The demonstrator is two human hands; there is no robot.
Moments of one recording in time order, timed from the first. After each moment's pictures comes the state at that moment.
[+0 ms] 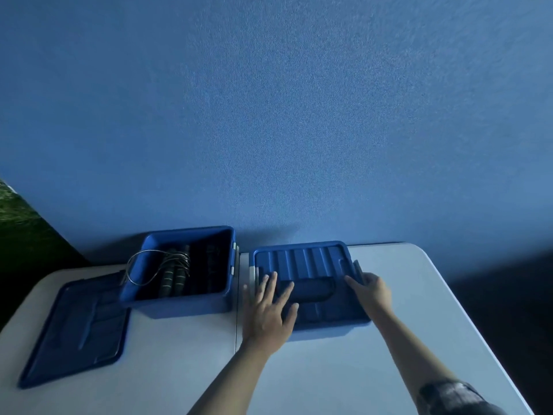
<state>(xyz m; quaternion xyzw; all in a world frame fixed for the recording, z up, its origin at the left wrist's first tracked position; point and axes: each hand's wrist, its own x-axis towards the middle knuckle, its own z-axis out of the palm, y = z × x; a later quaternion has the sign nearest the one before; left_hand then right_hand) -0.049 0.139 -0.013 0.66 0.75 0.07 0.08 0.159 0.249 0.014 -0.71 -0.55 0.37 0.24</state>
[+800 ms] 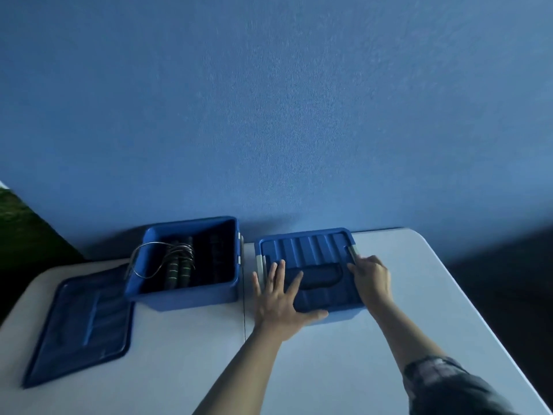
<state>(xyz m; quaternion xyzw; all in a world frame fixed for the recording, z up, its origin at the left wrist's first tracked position) -0.049 0.137 0.010 0.67 0.73 -0.04 0.14 0.140 0.236 0.009 -0.71 -0.63 0.21 0.23</state>
